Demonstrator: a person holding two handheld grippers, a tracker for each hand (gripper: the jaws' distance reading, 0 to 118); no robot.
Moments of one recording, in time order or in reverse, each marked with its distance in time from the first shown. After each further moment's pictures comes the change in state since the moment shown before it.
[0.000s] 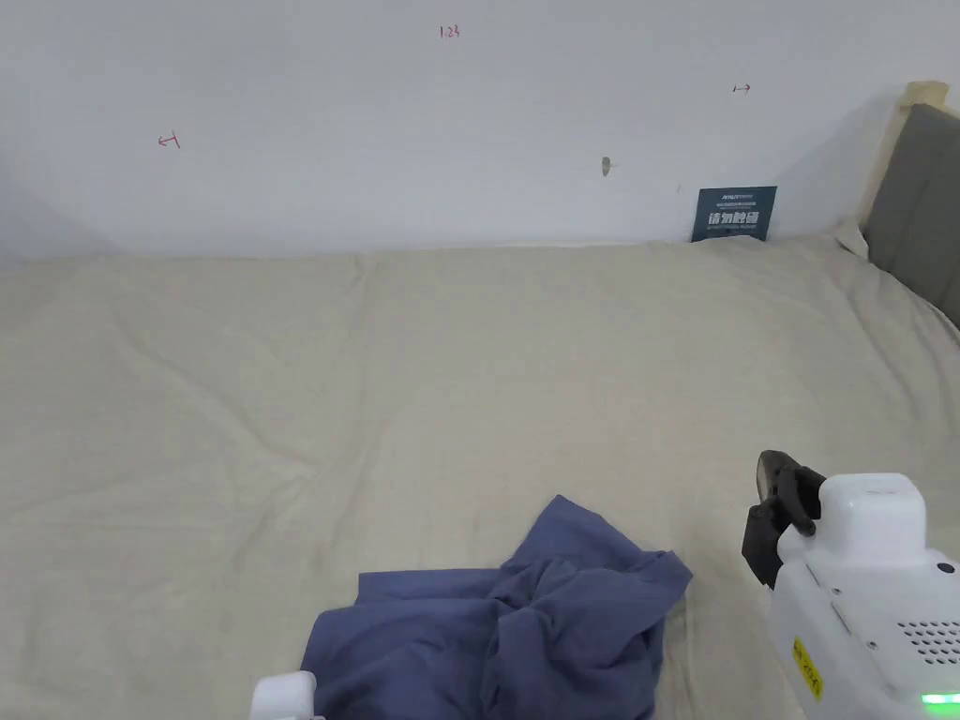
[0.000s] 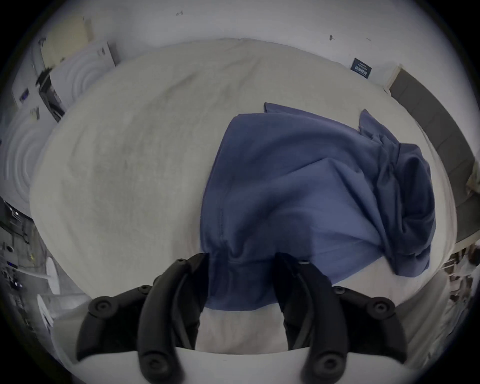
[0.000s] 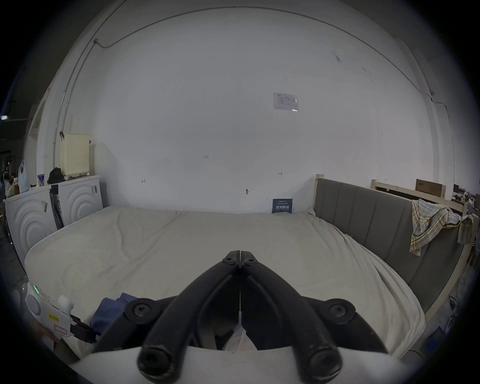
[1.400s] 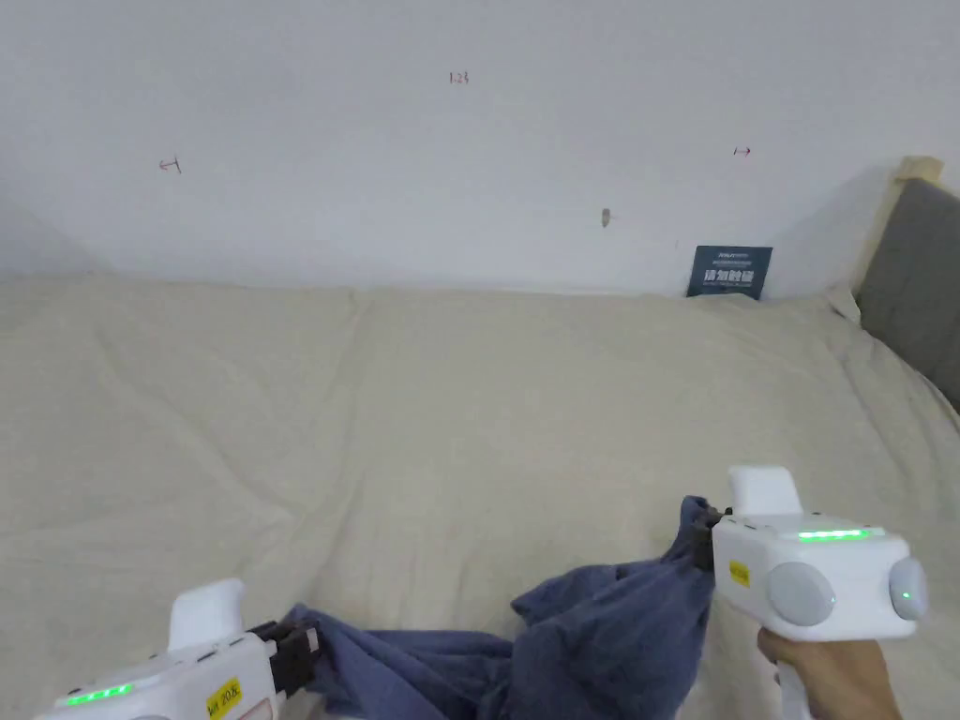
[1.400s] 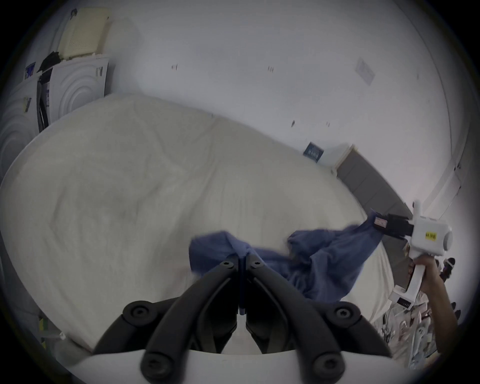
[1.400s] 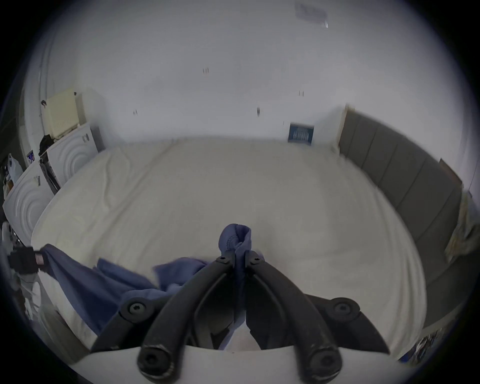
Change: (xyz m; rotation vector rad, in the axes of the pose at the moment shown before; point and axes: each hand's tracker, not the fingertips) left arm -0.027 0.094 0.097 0.402 -0.382 0.166; right arm 0.027 0.009 -0.160 -0.454 0.068 0.055
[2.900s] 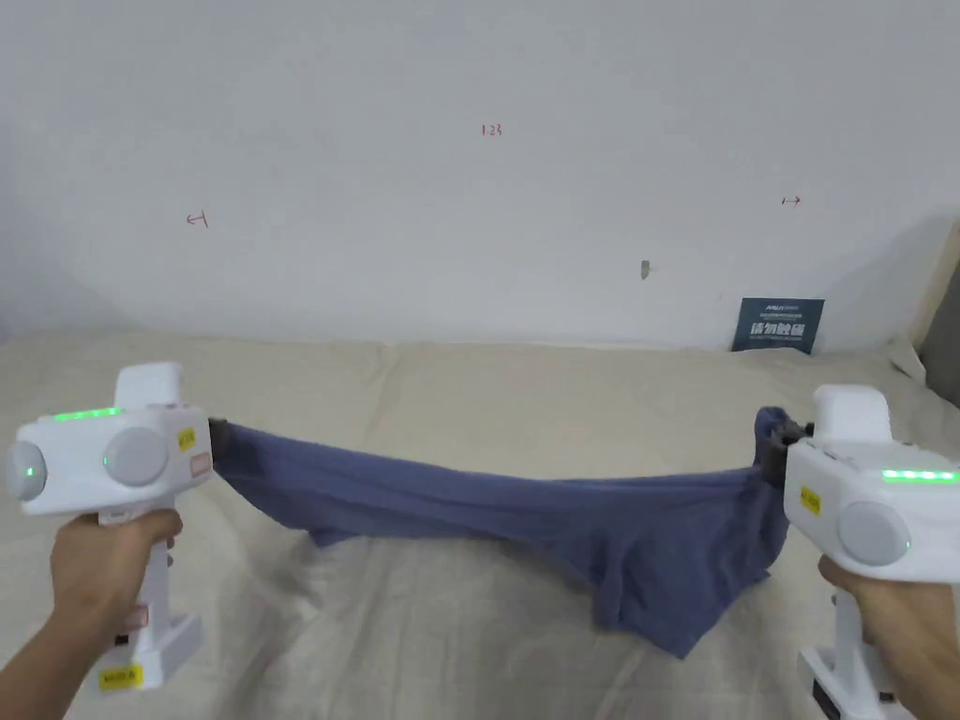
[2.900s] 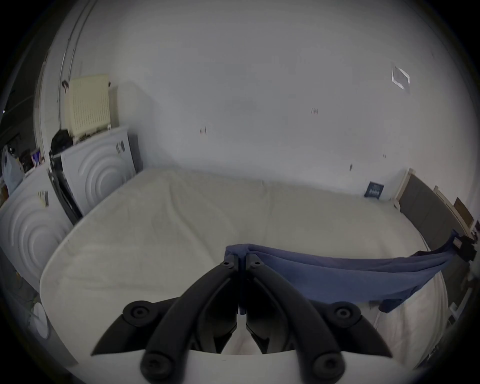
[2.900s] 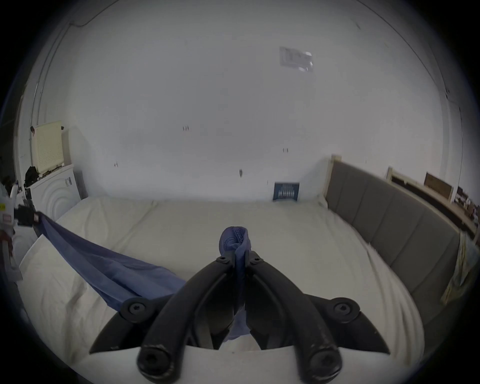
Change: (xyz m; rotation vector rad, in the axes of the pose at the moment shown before) left arm -0.055 0.235 -0.093 0.148 0.339 -0.171; right arm 0.012 0.108 -0.073 0.221 -0.085 -0.080
